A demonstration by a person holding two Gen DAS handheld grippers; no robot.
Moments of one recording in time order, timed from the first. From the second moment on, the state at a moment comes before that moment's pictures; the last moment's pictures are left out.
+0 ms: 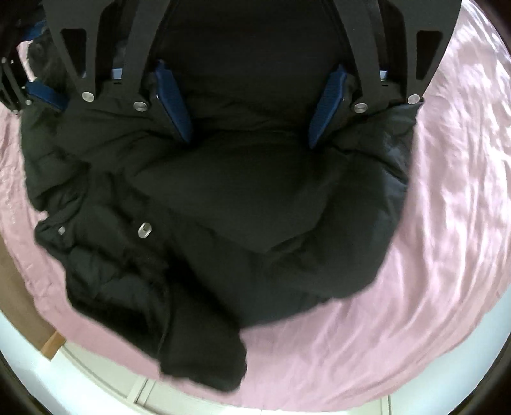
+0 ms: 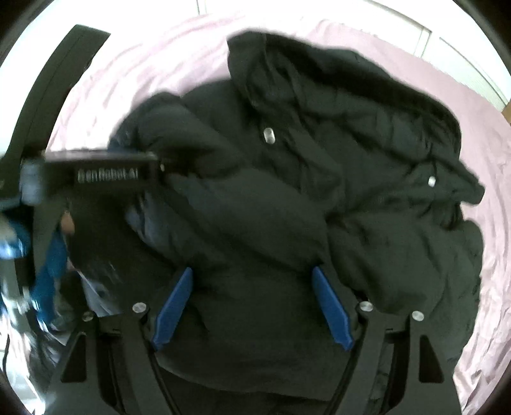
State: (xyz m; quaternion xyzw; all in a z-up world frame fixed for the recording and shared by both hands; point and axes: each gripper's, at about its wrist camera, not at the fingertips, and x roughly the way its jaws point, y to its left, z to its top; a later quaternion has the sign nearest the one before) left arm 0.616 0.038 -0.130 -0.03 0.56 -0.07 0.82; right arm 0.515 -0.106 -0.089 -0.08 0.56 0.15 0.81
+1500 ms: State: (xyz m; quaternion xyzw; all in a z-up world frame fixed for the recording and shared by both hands) left arm 0.537 0.027 -0.142 0.00 0.49 0.01 0.87; right arm 0.489 -0.169 -0.132 -0.05 0.57 0.13 0.81
